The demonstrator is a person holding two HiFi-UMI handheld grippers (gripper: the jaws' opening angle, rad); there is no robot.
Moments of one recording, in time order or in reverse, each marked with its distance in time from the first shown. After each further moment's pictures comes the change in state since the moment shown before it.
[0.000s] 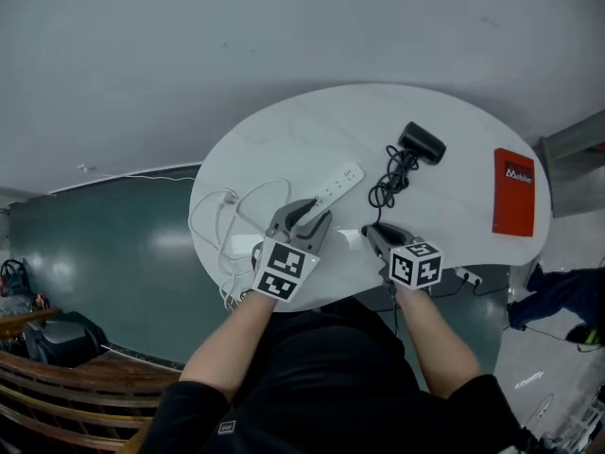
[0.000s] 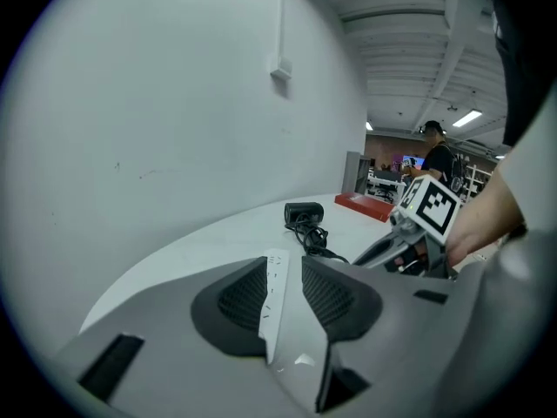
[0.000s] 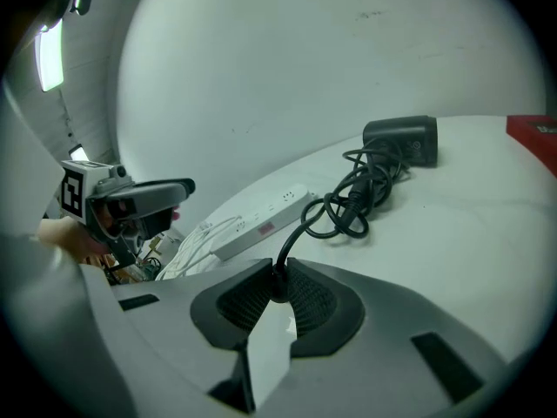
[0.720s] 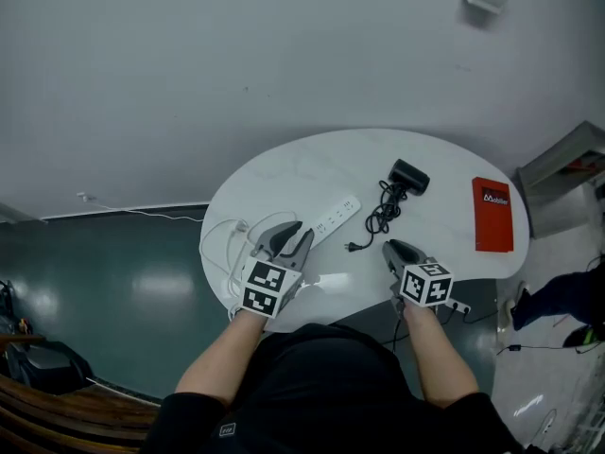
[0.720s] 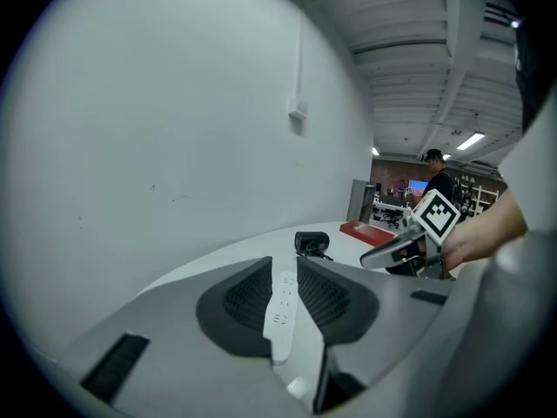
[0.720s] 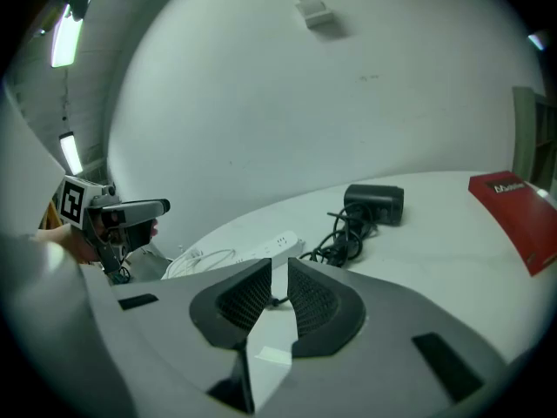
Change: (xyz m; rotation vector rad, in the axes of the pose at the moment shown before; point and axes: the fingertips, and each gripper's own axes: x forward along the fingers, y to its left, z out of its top) left arm -0.072 0.033 0.029 -0.075 -0.146 0.028; right arm -0.061 0.011 0.049 -0.059 -0.176 -0.159
